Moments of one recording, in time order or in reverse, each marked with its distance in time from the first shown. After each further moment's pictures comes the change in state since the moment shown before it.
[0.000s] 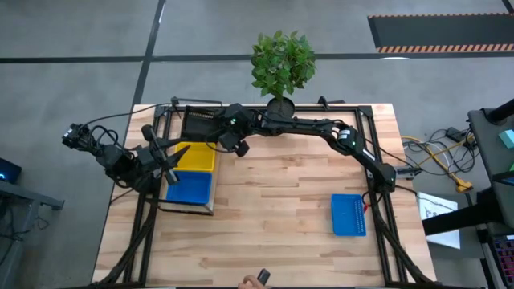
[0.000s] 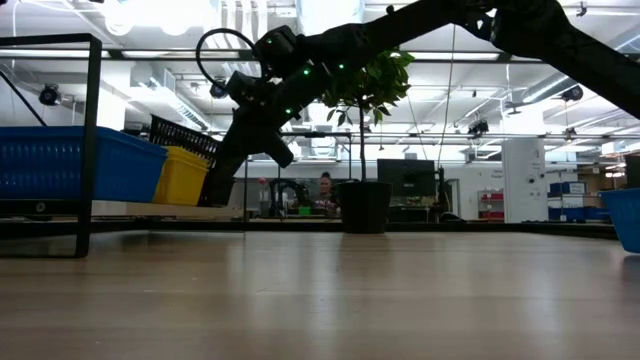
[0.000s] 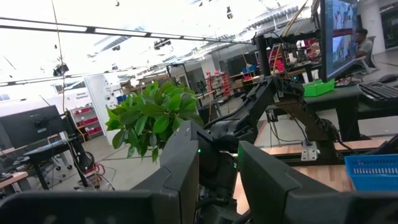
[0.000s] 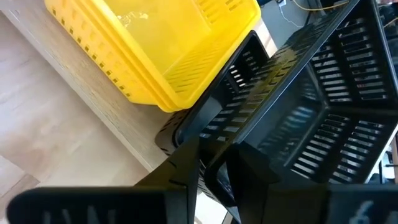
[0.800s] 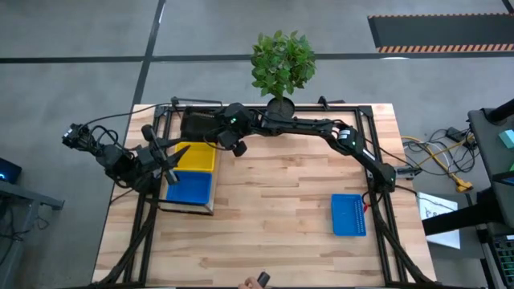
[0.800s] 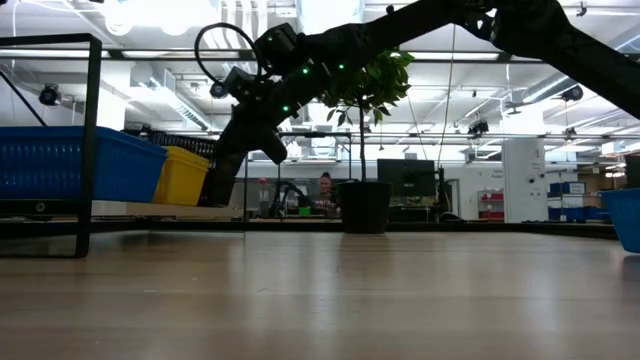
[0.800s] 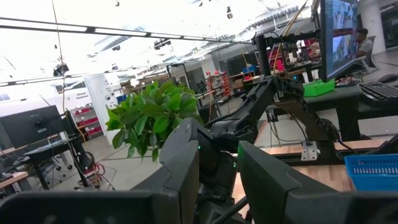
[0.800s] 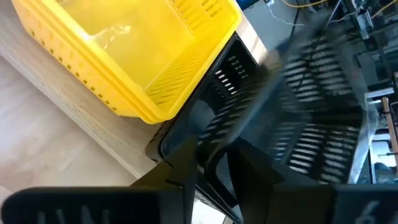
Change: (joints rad) left arm 0.000 0.000 0.000 0.000 0.000 0.000; right arm 0.000 0.000 0.000 0.042 0.000 0.077
